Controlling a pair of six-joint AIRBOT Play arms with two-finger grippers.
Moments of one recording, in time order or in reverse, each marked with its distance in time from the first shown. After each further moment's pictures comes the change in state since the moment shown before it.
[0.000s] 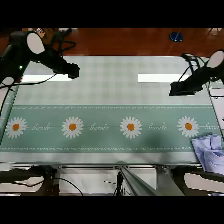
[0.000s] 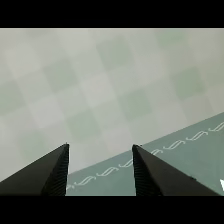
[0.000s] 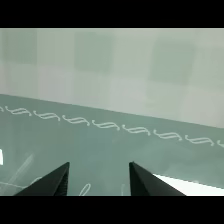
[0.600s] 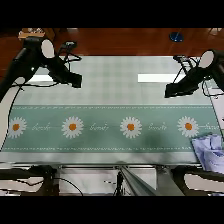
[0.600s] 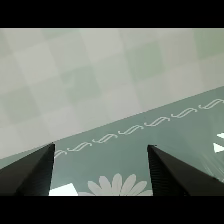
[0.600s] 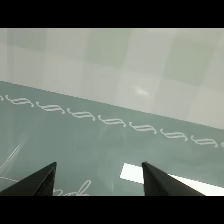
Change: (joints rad) left arm -0.030 -0.061 0.000 0.045 -0.132 -0.087; right arm 0.056 -0.016 0.012 -0.038 0.013 -0.001
